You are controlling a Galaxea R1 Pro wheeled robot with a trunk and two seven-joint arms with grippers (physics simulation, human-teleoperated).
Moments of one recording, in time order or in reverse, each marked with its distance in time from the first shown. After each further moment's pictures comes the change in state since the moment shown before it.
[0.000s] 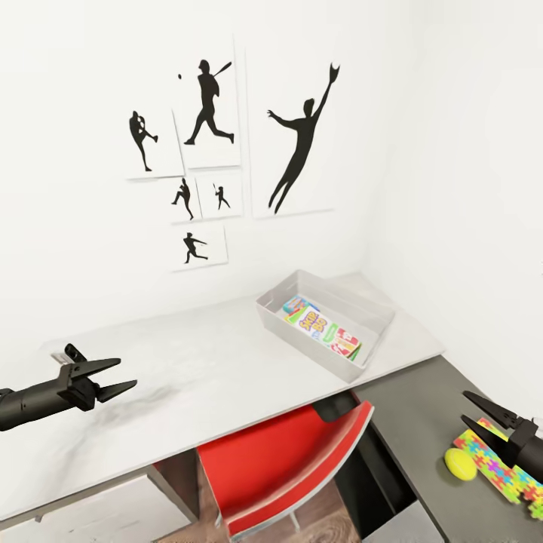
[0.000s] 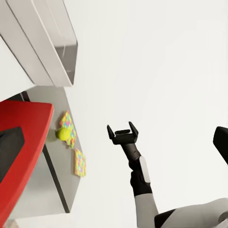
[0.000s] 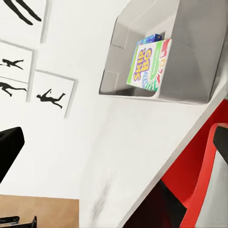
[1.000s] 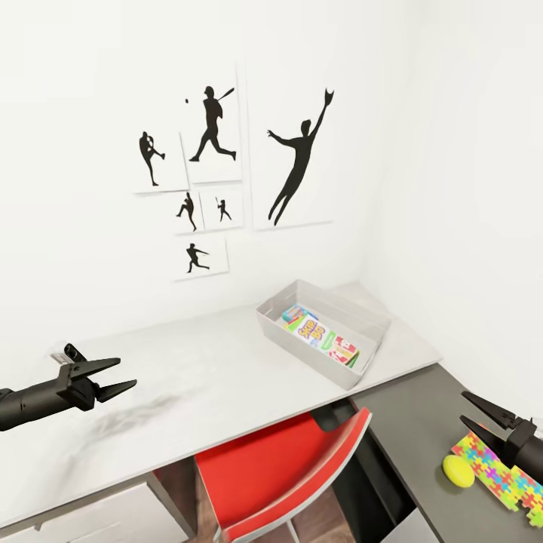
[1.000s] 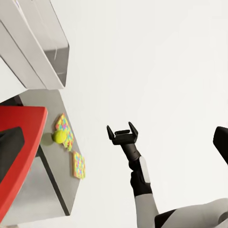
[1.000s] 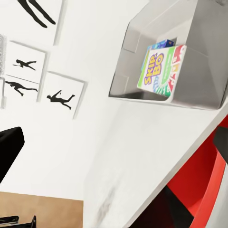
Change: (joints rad) left arm 0.000 0.001 0.001 0.002 -0.001 -0.002 -0.003; right arm 0.000 0.000 0.004 0.001 0.001 -0.001 -0.002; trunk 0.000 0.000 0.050
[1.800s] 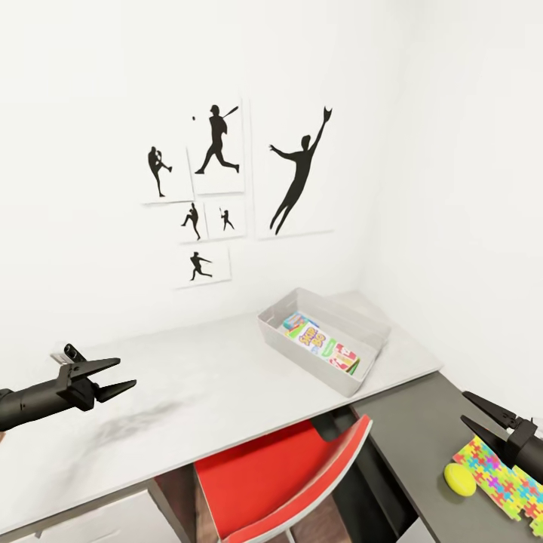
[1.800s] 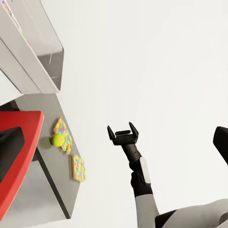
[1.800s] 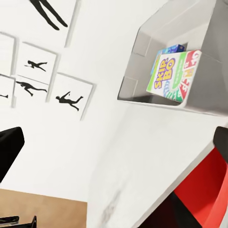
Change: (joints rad) left arm 0.000 0.000 0.000 0.003 -0.001 -0.001 0.000; right arm 0.000 0.000 -0.002 -0.001 0.000 0.000 0.000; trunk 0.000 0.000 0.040
